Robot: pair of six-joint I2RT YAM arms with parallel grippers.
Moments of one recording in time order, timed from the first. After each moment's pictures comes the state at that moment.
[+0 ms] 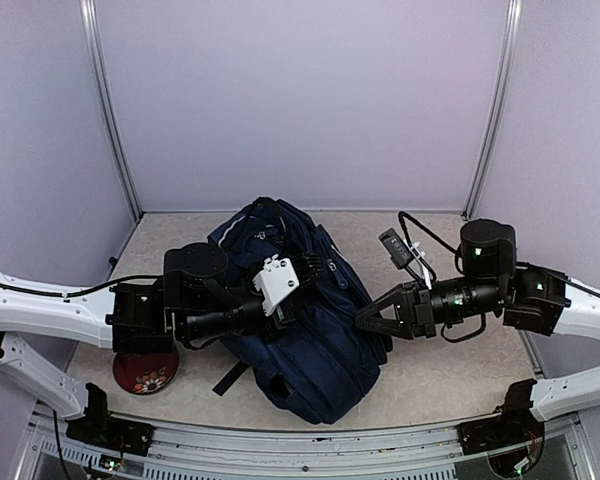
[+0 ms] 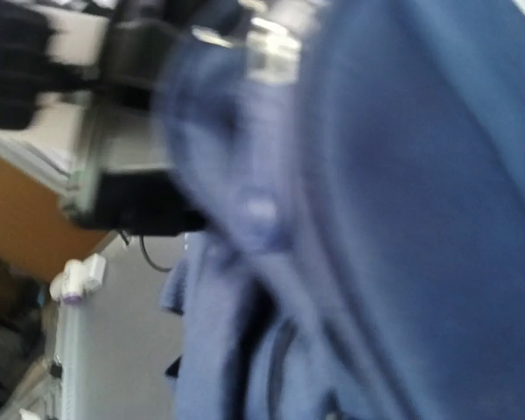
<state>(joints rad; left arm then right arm) -1.26 1.34 0.94 0.20 -0.22 0.40 0.98 0.96 0.82 -0.18 -0.53 0.53</state>
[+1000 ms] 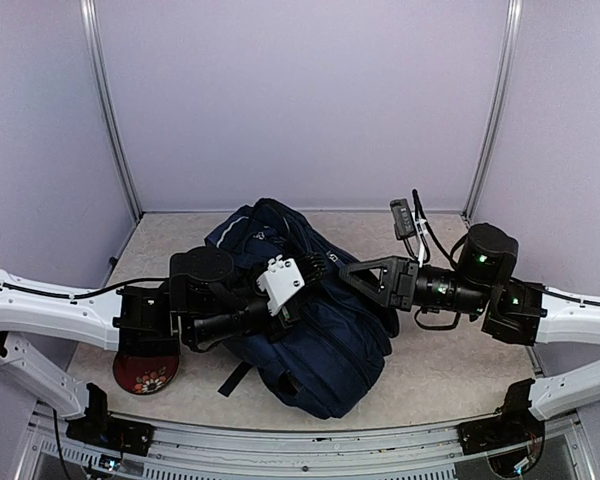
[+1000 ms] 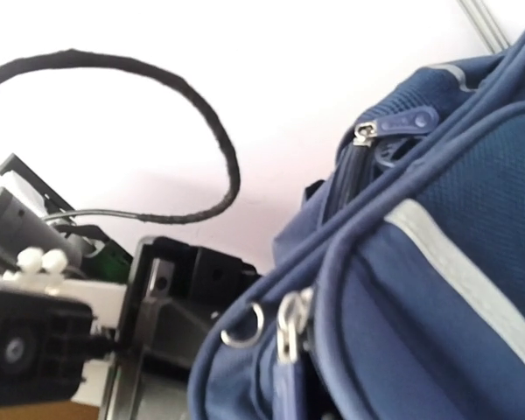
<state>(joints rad) -1.27 1.37 0.93 0.24 -0.28 0.40 1.00 1.02 0.71 0.32 -0.27 0.70</state>
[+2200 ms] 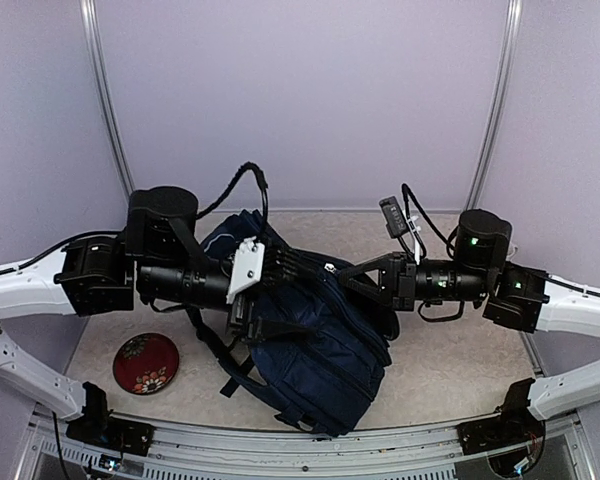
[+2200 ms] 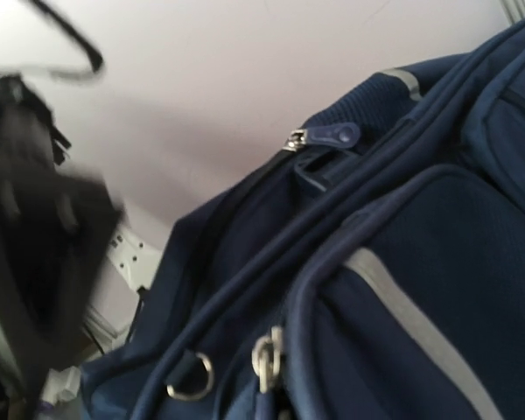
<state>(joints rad) -1.24 1.25 1.16 -0.22 0.26 0.53 0.94 1.06 0.79 0.18 -0.43 0.55</state>
